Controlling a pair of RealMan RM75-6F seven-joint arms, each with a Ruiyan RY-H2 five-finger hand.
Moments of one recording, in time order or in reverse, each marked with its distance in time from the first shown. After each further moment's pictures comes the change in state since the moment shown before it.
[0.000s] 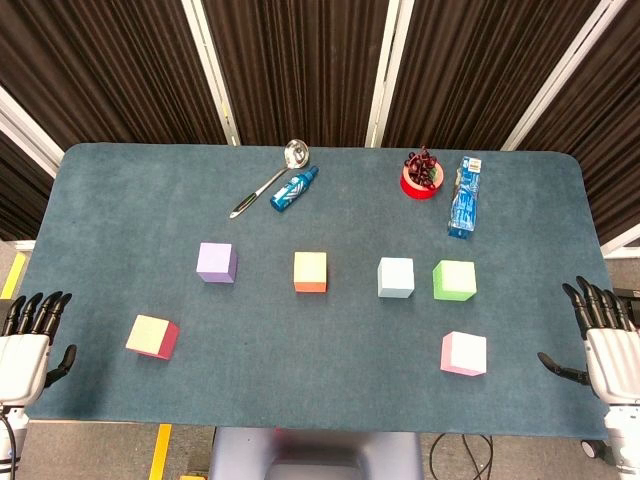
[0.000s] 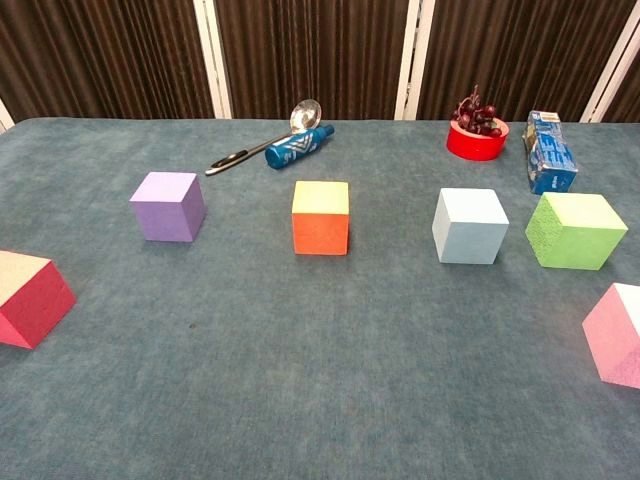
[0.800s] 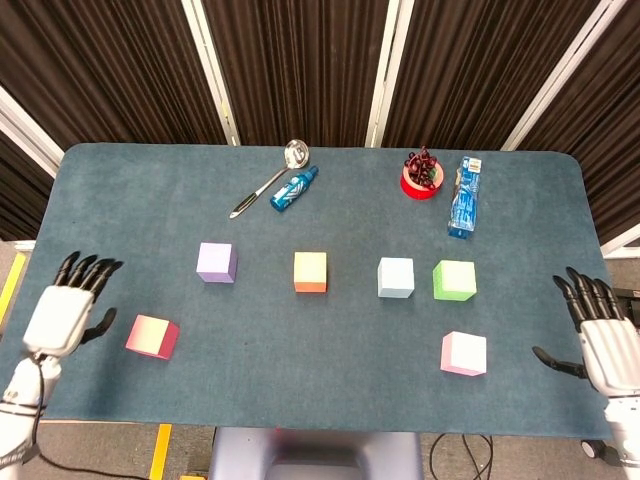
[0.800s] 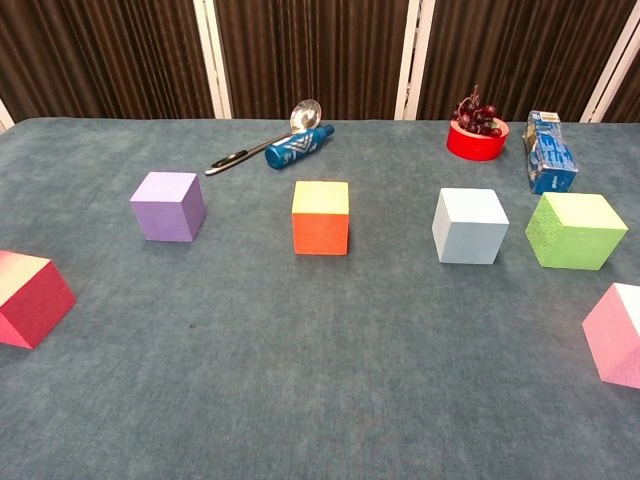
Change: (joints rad) left arm -0.236 0.047 -0.091 0.004 0.018 -0.257 -0.108; right arm 0.040 0.065 0.007 -0.032 -0.050 -0.030 0.032
